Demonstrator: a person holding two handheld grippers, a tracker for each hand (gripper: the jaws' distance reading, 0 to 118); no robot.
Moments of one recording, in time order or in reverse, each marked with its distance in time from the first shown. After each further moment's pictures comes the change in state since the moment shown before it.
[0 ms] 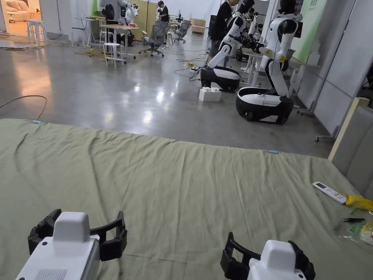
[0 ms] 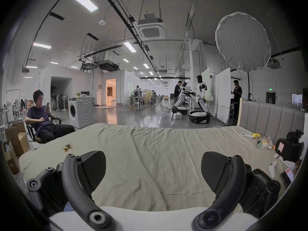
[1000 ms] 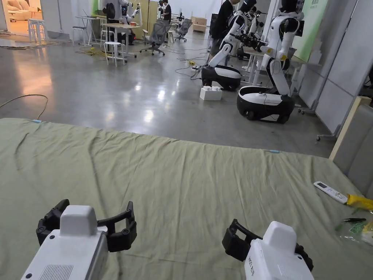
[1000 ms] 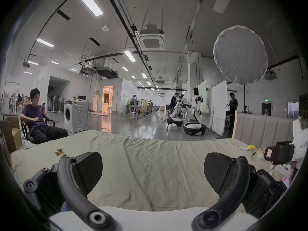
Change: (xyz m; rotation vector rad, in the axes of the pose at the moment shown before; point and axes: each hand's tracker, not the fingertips) left arm 0.013 0.009 -0.006 0.105 -0.039 0.027; right arm 0.001 0.025 -0.032 -0.176 -0.110 -0.182
